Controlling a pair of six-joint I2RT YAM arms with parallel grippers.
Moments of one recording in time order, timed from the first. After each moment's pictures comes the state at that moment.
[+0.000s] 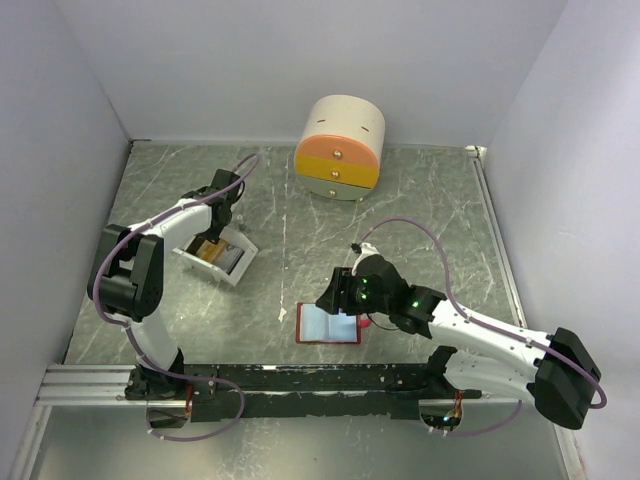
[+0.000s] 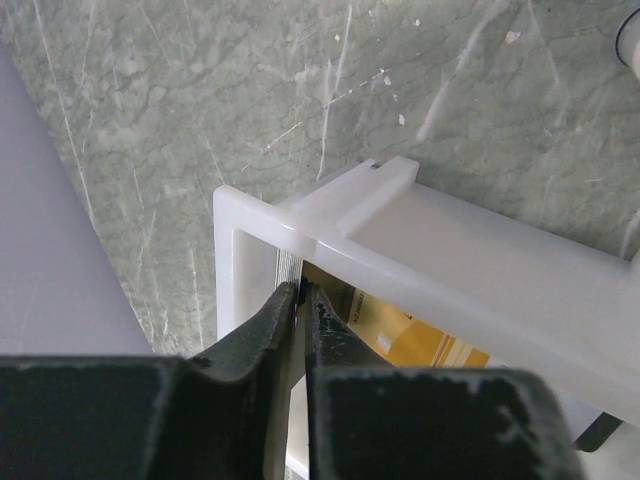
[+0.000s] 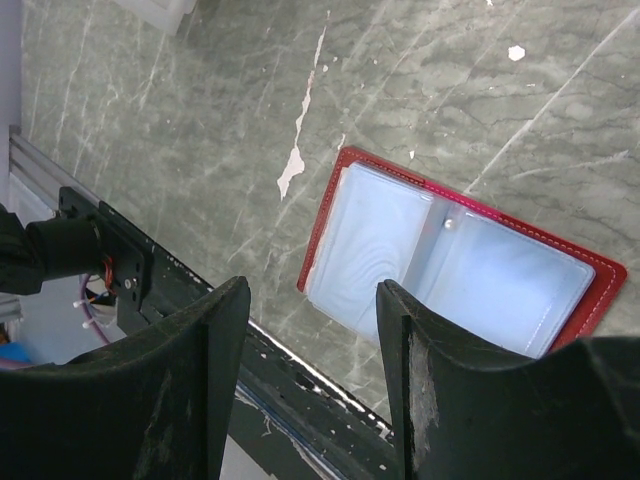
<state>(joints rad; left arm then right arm) -0.32 1.78 1.18 -0.55 -0.55 0.19 0.90 1.01 0.54 -0.17 -0.03 0.79</state>
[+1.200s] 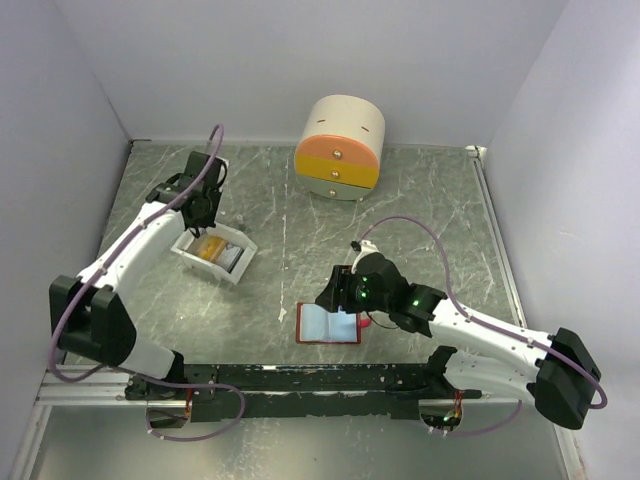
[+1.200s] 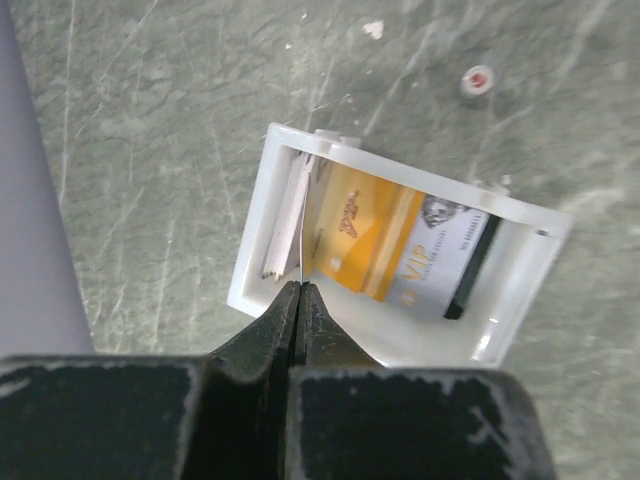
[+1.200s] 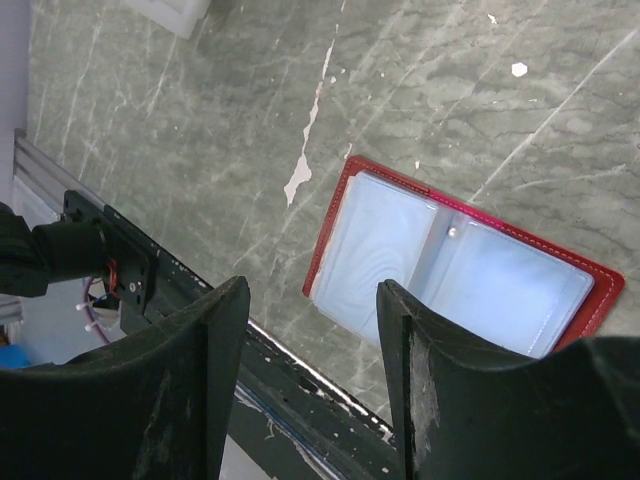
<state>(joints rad) -0.33 1.49 1.26 -0.74 -0.40 0.02 0.90 1.01 0.55 -0.18 -0.03 0.78</state>
